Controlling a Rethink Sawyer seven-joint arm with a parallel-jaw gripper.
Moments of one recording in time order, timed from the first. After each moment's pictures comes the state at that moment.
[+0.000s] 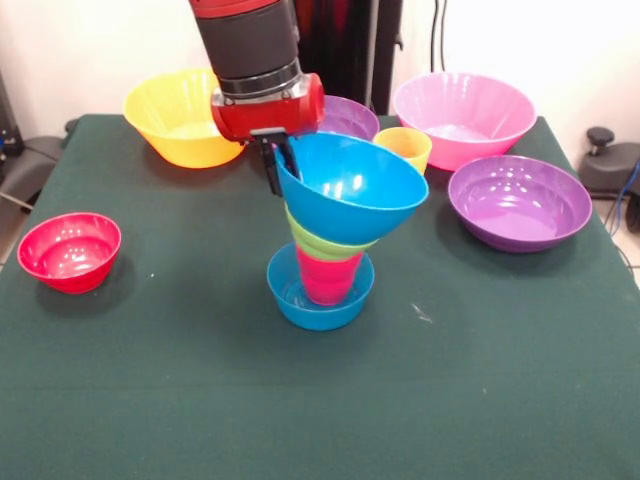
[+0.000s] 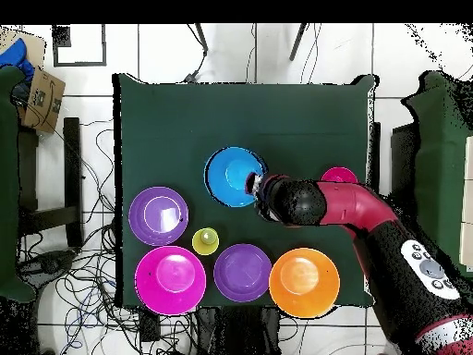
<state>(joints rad) -0.84 -0.65 0.61 1.82 -0.44 0.51 1.92</state>
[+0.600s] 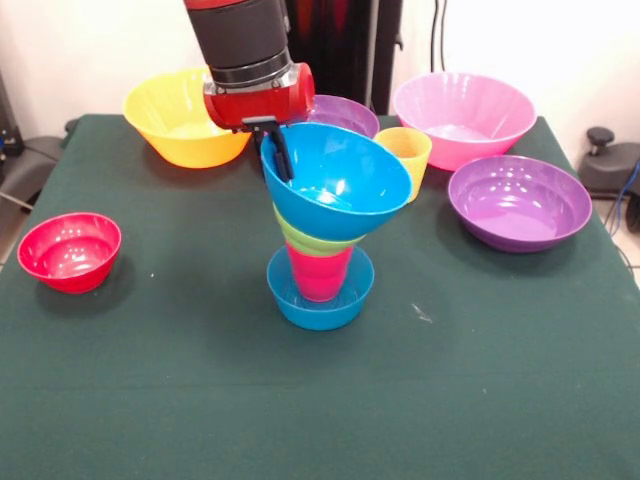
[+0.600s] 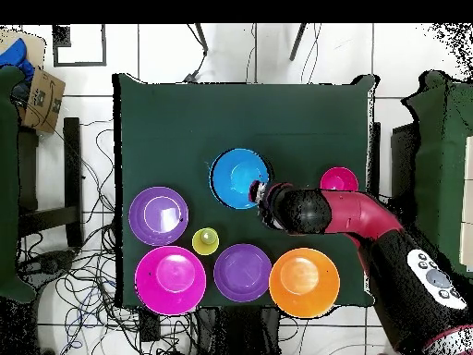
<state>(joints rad) -0.87 -0.67 0.61 1.86 -0.44 0.51 1.92</state>
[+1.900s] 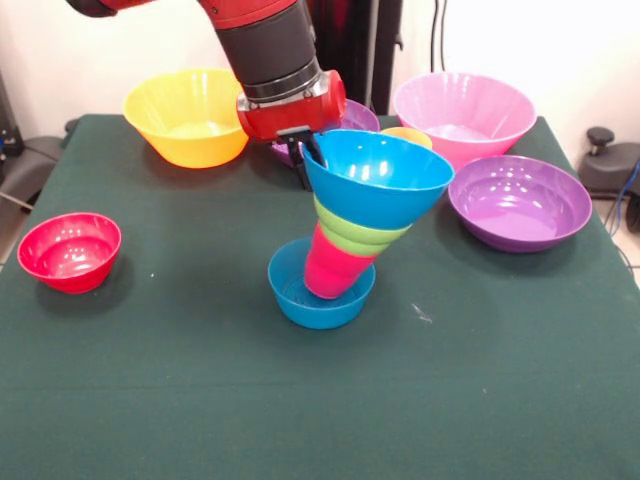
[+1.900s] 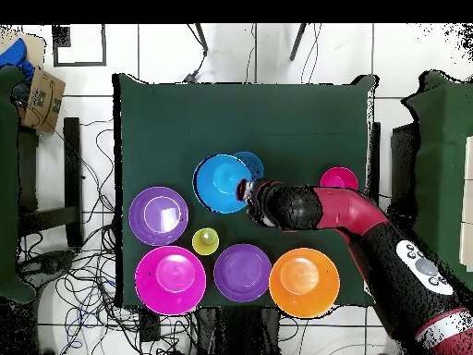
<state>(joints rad) -0.90 -0.60 0.69 1.86 -0.44 0.51 1.92</state>
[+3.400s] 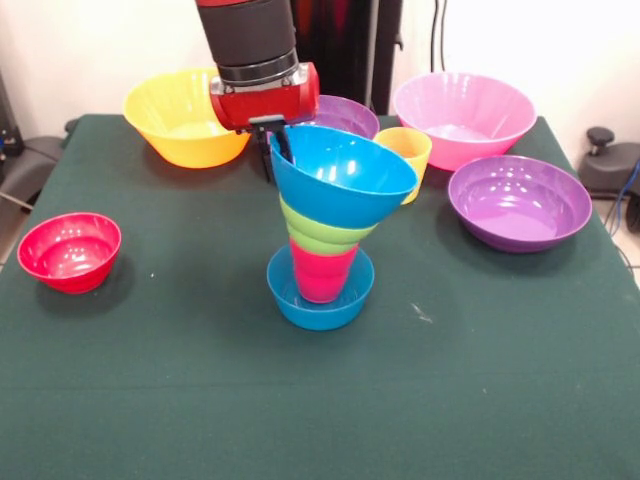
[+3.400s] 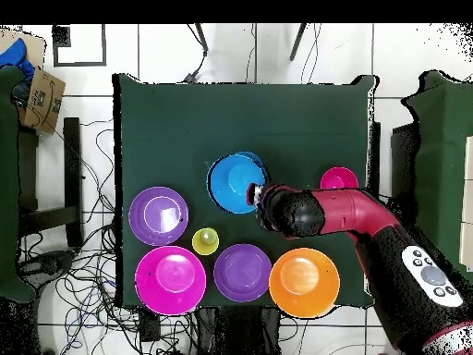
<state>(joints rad) -0.88 -0.67 0.66 1.86 -0.55 0.51 1.92</state>
